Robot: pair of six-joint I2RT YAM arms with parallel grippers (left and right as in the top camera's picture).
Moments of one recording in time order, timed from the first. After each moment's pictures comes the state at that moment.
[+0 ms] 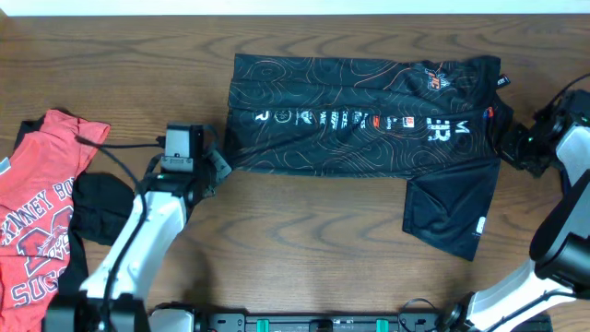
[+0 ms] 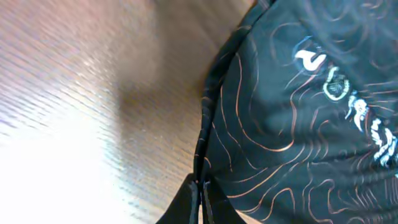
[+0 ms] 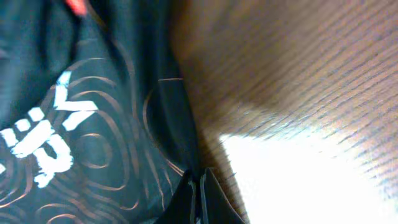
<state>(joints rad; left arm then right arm) -0.09 1.37 0.75 -0.39 0.07 -0.74 -0.48 1.90 1.25 -0.66 -0.22 0.24</state>
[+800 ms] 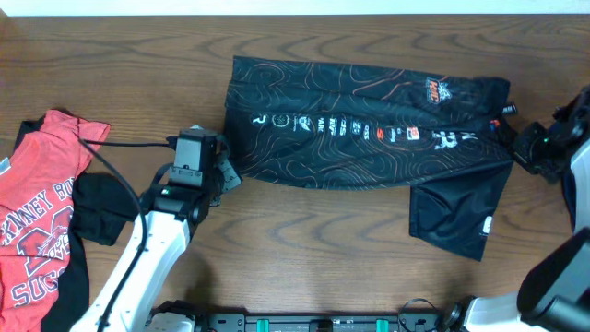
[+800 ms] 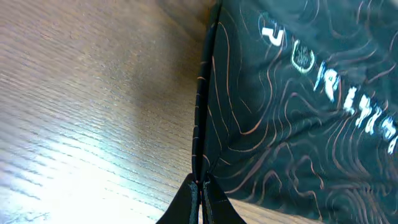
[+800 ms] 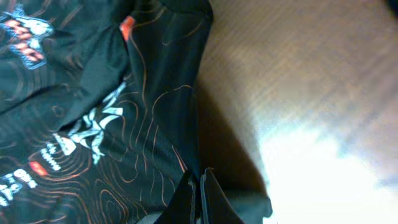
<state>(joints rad) -0.20 1.22 0.75 -0.50 0.00 -0.69 -0.47 1.63 1.25 -0.89 -0.16 0.32</state>
